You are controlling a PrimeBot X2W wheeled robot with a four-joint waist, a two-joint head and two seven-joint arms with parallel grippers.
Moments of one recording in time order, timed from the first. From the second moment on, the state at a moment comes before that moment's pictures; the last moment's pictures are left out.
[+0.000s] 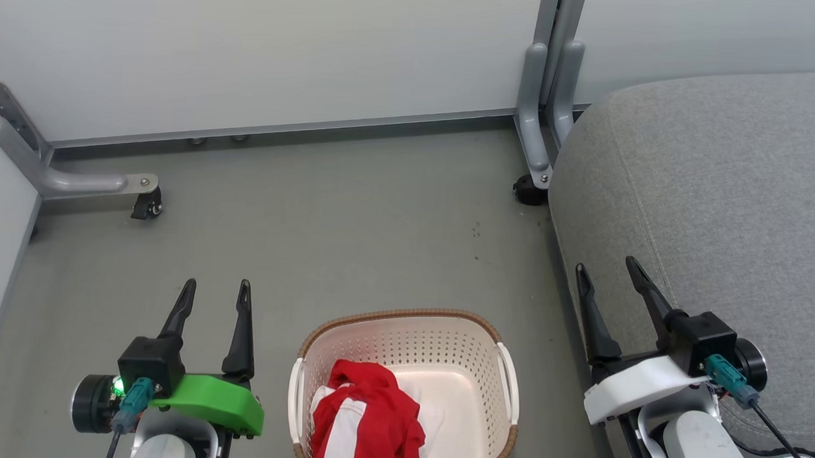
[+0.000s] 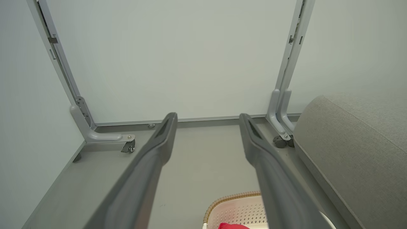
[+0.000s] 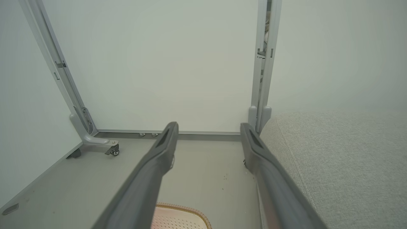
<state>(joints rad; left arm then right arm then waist) -0.13 0.05 -0.07 0.34 -0.15 -0.09 -0.26 -0.13 -0.05 0.10 0.25 0.10 0.13 -0.26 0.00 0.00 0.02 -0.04</state>
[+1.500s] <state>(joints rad) -0.73 0.05 -0.71 1.12 -0.17 -0.06 -0.14 -0.47 -0.05 0.17 -0.05 0.18 0.13 -0.26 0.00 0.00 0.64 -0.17</state>
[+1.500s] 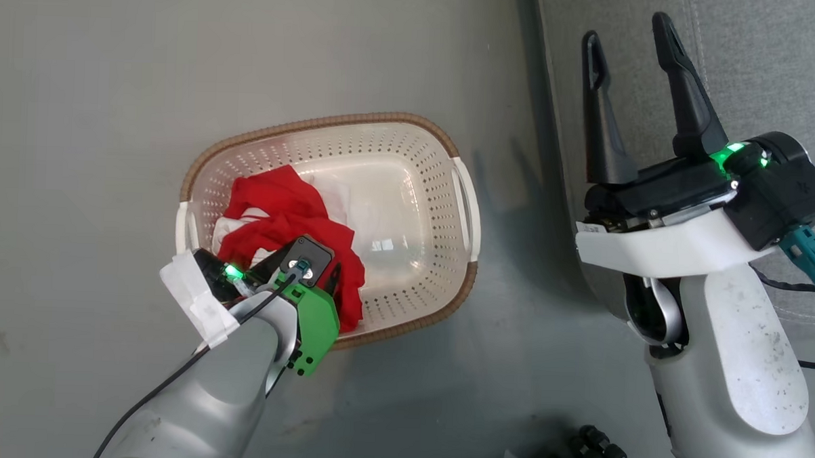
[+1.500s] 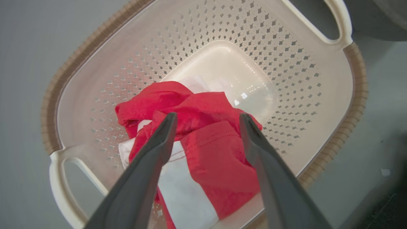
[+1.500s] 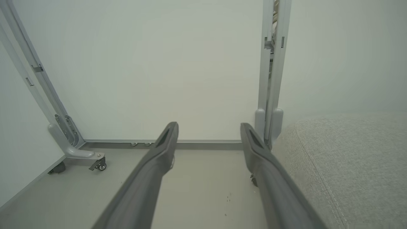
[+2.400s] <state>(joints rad) -0.91 0.11 -0.74 1.28 -0.20 -0.02 0.13 -0.53 -0.05 0.21 -0.10 0.28 0.13 -0.26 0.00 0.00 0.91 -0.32</state>
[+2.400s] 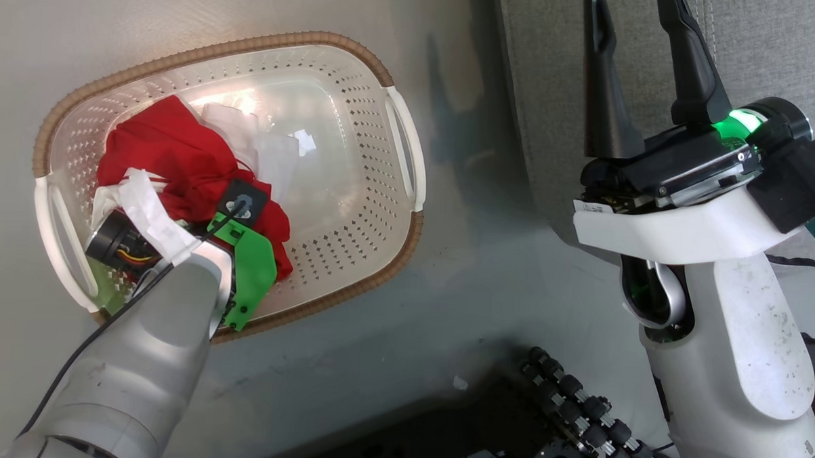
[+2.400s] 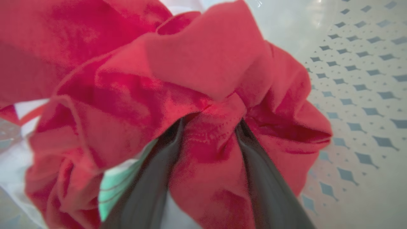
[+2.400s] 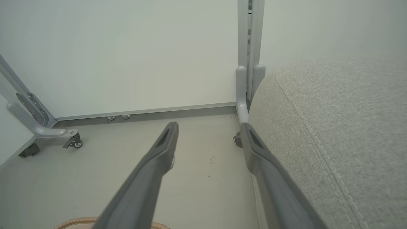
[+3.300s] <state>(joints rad) -0.91 0.07 -0.73 1.23 -0.28 -0.03 -0.09 -0.45 -0.05 0.14 -0.05 0.18 0.13 -0.26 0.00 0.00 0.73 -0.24</state>
